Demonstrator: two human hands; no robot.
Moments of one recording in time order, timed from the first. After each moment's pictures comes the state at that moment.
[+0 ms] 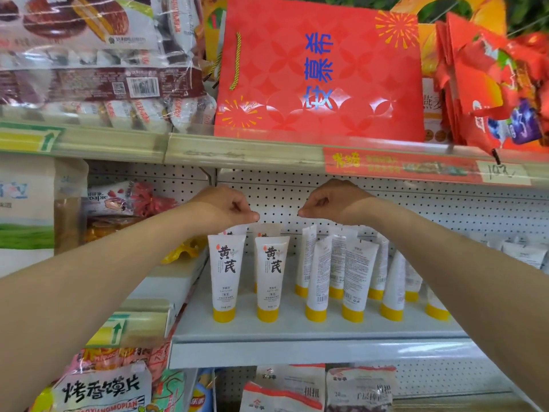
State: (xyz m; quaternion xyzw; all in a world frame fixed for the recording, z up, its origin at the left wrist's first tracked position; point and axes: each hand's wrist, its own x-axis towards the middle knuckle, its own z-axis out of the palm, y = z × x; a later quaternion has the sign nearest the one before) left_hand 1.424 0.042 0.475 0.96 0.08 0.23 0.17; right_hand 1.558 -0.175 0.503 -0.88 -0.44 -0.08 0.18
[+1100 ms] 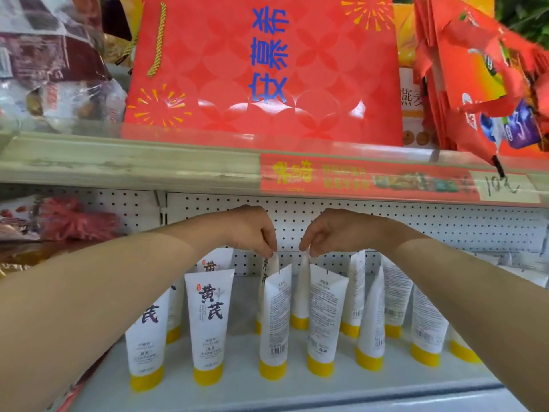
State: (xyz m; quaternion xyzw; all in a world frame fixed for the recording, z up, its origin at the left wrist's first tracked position) left_hand 1.567 -0.019 0.485 0.99 -0.03 0.06 0.14; right_hand 1.663 -0.214 0.492 -0.88 -0.46 0.04 0.13
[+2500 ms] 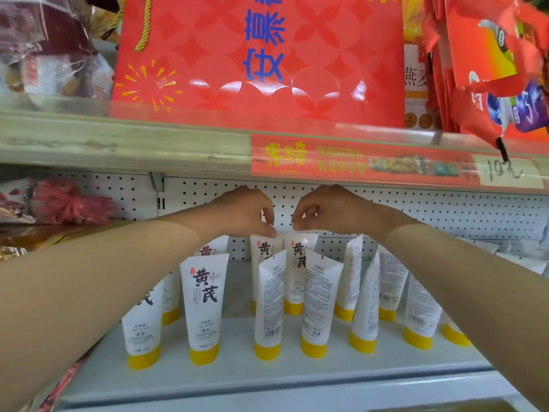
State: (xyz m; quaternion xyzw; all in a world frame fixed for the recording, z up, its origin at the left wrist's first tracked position) left_hand 1.565 -0.024 0.481 0.99 0.00 0.14 0.07; right_hand 1.650 -0.210 0.496 -0.87 -0.47 -0.09 0.13
